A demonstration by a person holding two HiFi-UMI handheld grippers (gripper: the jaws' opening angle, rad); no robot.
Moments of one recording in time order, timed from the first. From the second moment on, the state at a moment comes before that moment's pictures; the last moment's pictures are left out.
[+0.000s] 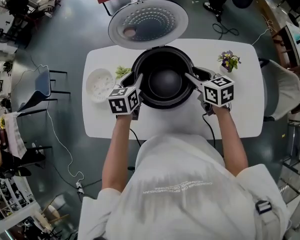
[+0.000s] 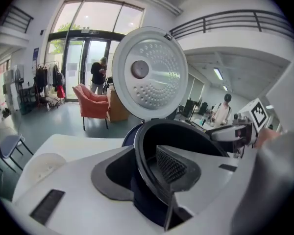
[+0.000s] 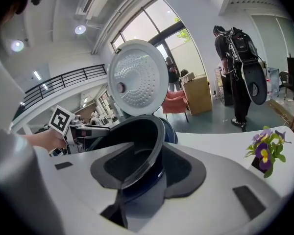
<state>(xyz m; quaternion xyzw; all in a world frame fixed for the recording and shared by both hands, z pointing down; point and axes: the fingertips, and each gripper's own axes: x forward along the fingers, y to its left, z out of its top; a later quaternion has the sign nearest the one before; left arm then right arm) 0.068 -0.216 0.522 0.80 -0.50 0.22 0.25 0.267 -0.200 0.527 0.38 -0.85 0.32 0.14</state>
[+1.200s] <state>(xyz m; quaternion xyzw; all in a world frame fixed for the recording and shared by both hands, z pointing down) 0.040 -0.195 0.431 0.80 -0.53 0.02 0.29 0.265 -0.211 0.421 0.45 -0.84 0.30 0.03</state>
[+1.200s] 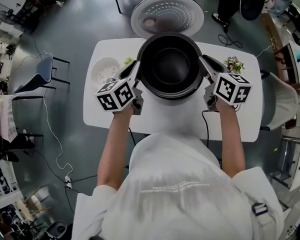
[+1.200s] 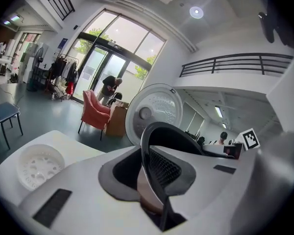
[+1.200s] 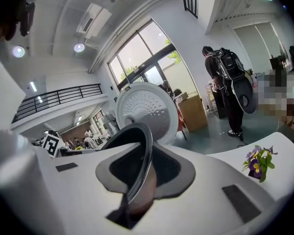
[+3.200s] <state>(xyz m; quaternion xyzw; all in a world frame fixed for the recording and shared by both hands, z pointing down) -0.263 0.039 0.471 0.59 -0.74 -0.09 0.32 -0.087 -0.111 0.473 0.17 -0.92 0.33 0.15</state>
